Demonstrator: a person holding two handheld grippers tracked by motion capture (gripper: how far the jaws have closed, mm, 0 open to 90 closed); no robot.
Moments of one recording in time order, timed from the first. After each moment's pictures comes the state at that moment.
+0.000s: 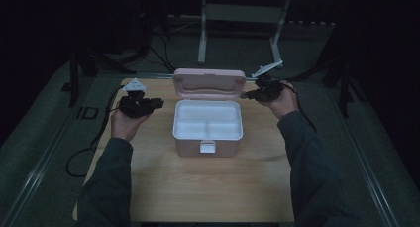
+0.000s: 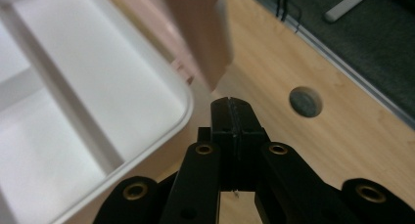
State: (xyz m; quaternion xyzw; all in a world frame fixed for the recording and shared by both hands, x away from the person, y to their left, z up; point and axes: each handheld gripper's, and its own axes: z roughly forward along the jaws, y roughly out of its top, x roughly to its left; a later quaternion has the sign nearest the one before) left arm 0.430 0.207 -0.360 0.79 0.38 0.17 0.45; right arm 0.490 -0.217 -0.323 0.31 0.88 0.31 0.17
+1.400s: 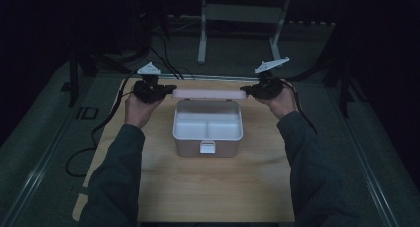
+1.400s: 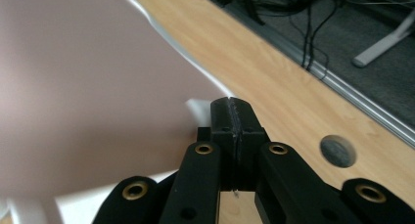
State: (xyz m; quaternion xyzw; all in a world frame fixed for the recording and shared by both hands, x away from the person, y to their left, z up) left arm 0.450 0.170 -0.333 0.80 0.35 0.16 0.46; right arm 0.484 -0.216 -0.313 0.28 0.86 0.41 0.13
